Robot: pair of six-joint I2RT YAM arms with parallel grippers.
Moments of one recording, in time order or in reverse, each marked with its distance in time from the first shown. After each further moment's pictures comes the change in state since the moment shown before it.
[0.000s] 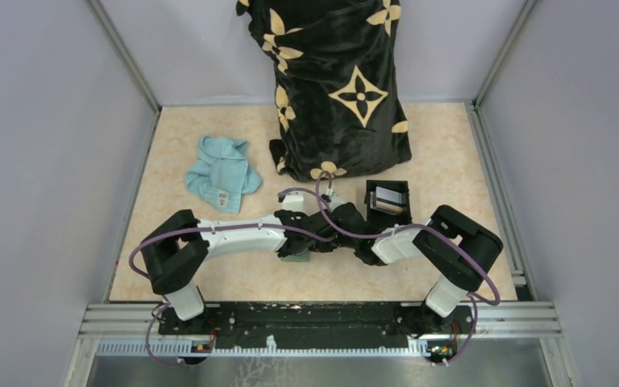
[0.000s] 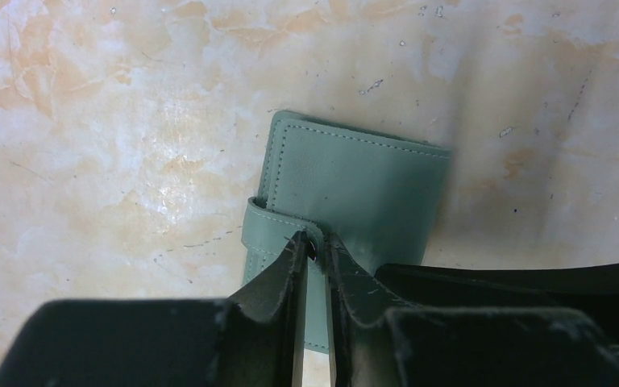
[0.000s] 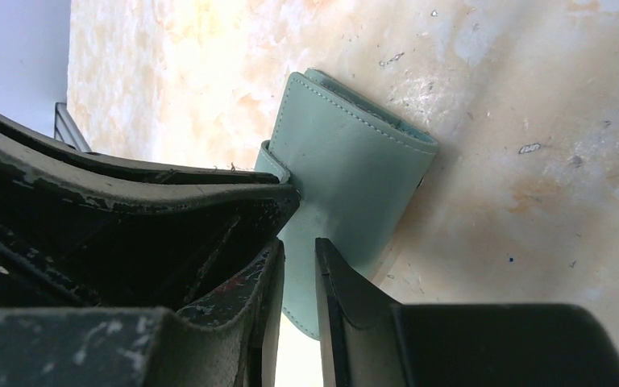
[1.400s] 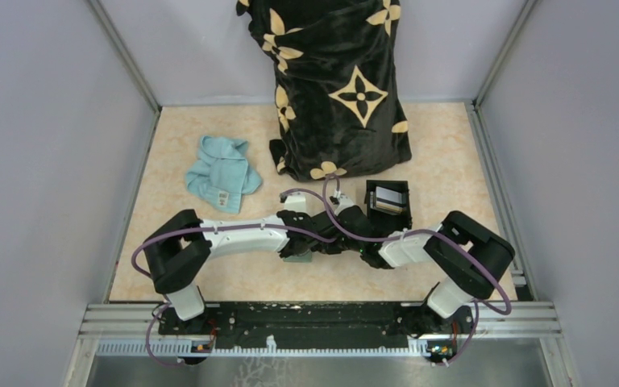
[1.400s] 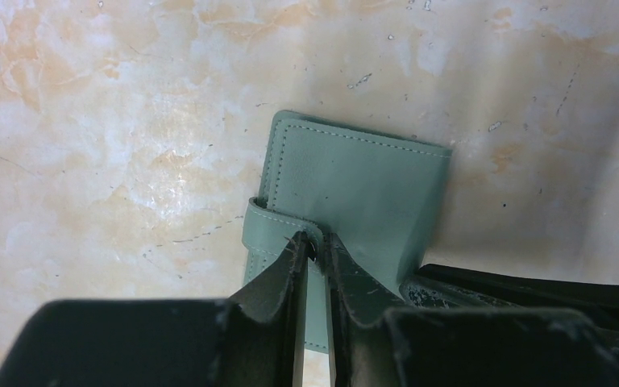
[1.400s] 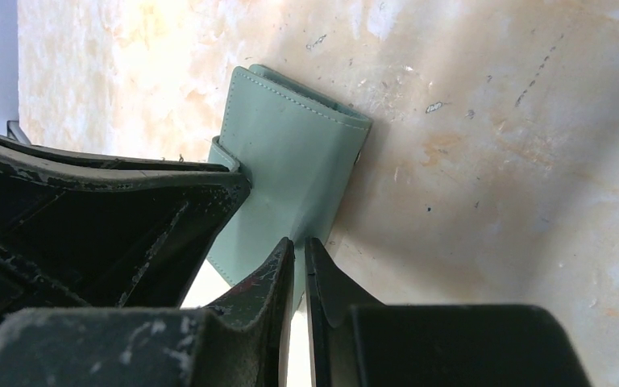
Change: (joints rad) left arm -0.011 0.013 0.016 -0.011 0.002 -0.017; right arm -0.016 -0.079 -0.055 -0.075 0.085 -0.019
